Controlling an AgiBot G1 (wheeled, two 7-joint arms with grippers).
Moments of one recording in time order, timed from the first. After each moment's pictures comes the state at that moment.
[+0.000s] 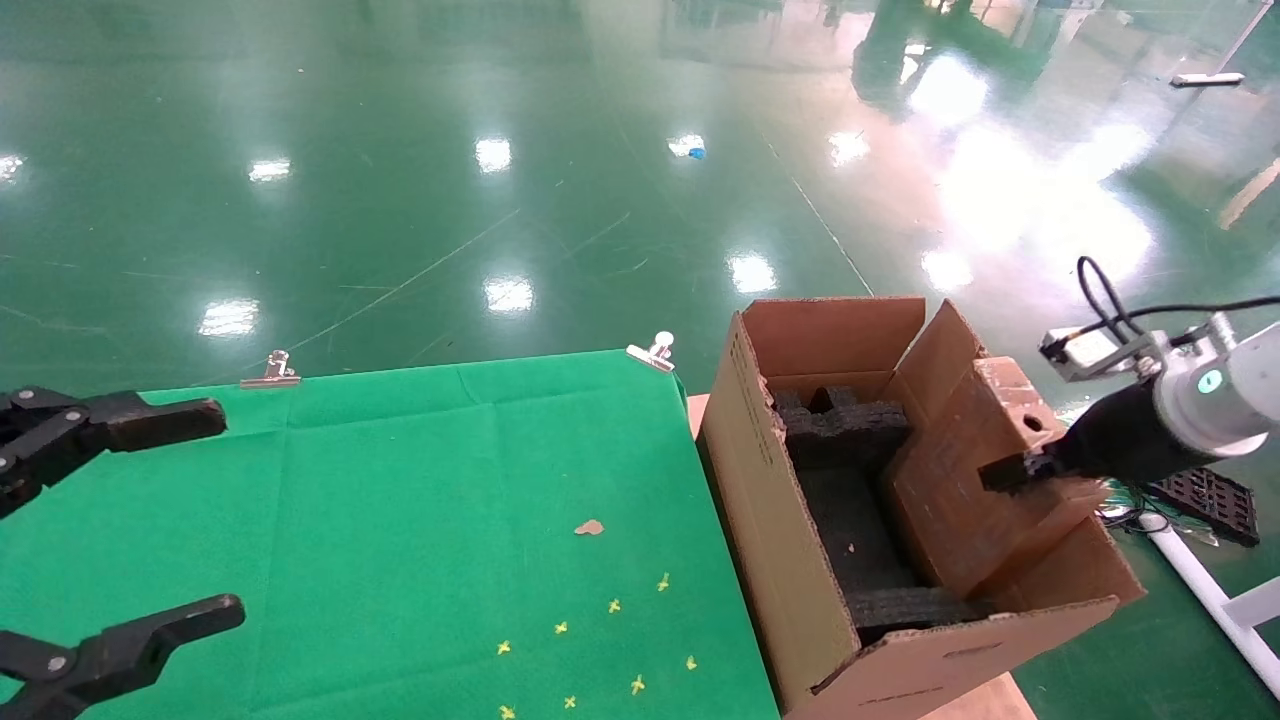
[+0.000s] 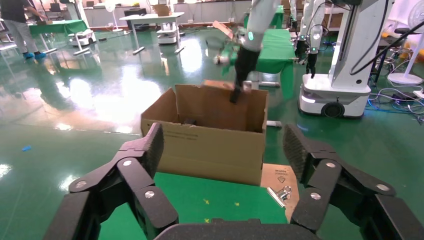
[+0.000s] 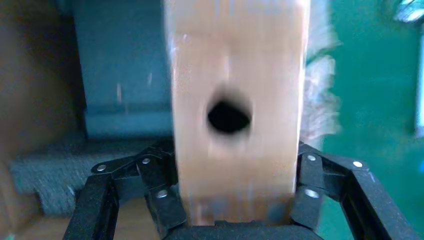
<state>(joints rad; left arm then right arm) -1.08 0.61 0.29 -1.28 0.72 1.49 -0.18 2.02 -0.53 -1.89 0.71 -1.34 -1.10 1.32</state>
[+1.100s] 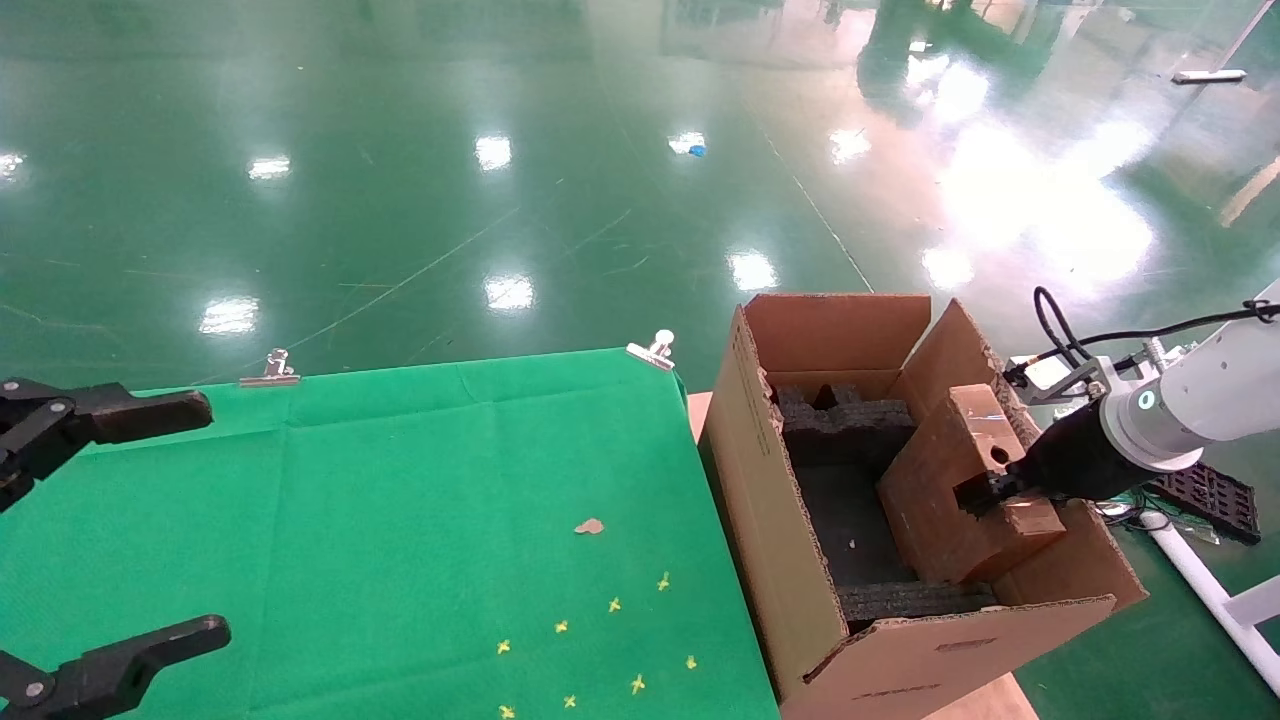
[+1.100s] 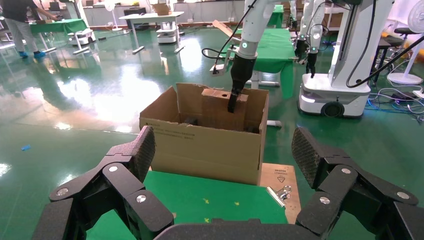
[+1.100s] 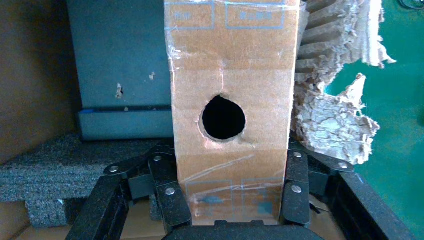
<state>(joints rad) -1.08 0.60 0.30 -1.28 0.72 1.49 -0.18 1.90 -0.66 -1.87 0.47 -1.25 -1.08 1.22</state>
